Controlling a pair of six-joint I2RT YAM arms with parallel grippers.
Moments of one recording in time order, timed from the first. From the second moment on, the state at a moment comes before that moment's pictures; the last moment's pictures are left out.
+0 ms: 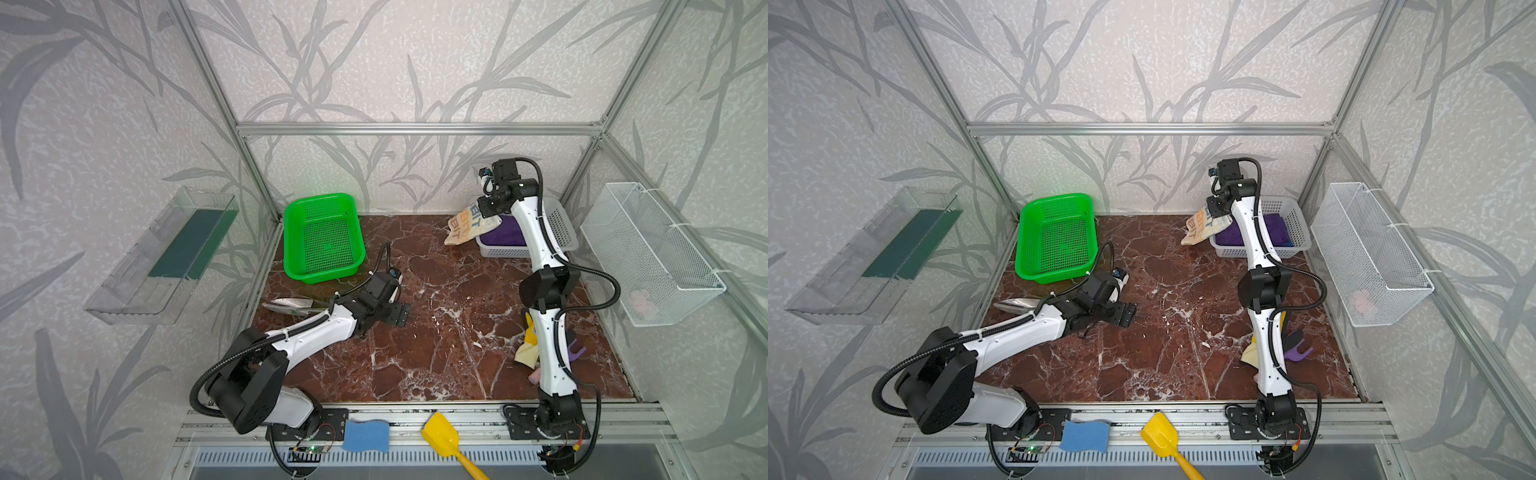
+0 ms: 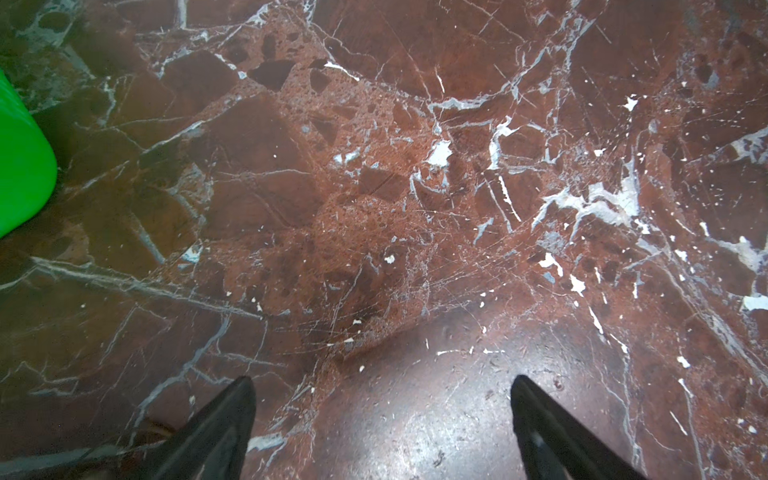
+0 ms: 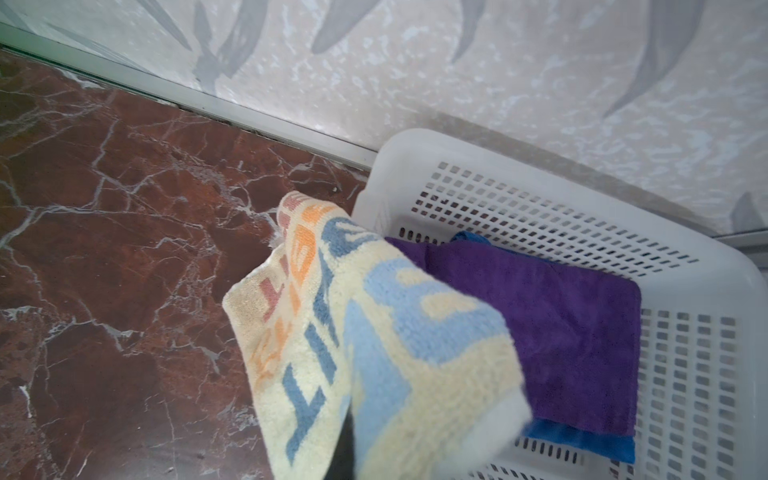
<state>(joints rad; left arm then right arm) -0.65 1.43 0.81 -0.29 -0.09 -0.23 0.14 2.48 2.76 -1.19 0.05 -0.17</state>
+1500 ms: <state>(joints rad) -0.65 1.55 0.93 -0.40 -0.10 -0.23 -0.16 2.62 2.63 -0.90 0.11 -0.32</state>
